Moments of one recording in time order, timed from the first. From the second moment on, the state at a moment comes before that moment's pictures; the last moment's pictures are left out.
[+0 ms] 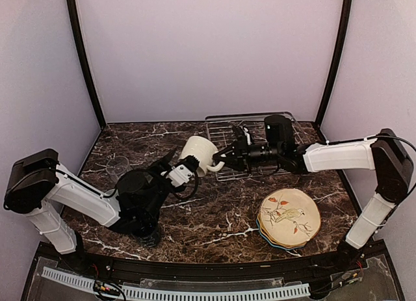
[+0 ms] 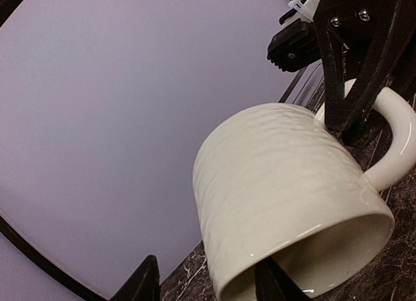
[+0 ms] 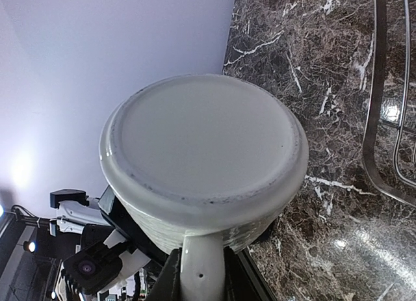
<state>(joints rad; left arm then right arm) -1.10 1.61 0.55 1.22 -0.70 0.91 0.71 1.64 0.98 0.35 -0.76 1.14</state>
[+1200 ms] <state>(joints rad) -1.10 1.40 0.53 1.17 -0.79 0.78 0.42 1.40 1.17 -0.19 -0.04 0.28</state>
